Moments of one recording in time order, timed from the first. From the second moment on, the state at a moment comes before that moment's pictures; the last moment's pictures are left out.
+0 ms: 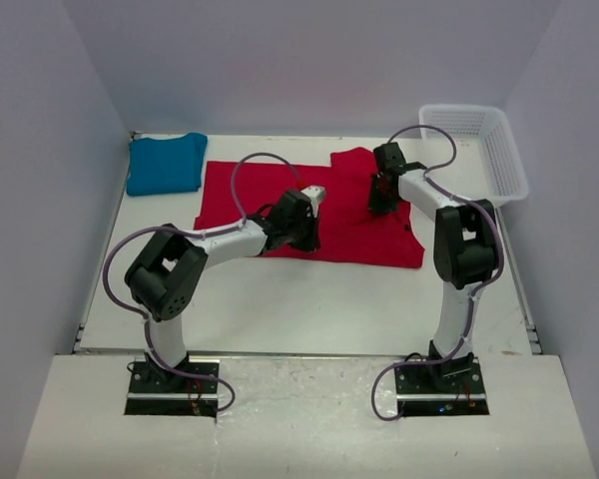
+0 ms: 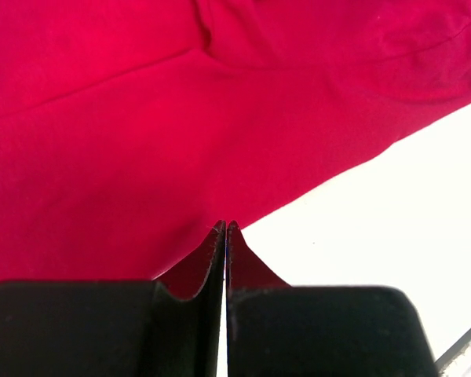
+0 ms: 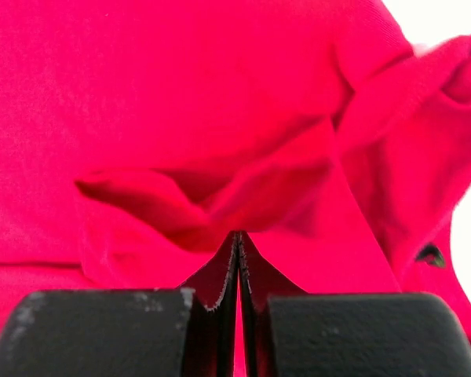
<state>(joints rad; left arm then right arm) -0.71 1.86 1.18 -0.10 0.13 -0.43 0.24 2.01 1.52 -0.61 0.08 0.42</state>
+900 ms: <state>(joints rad) -0.72 1.94 1.16 -0.09 0.11 -0.42 0.24 1.95 1.45 -0.59 0.09 0.41</state>
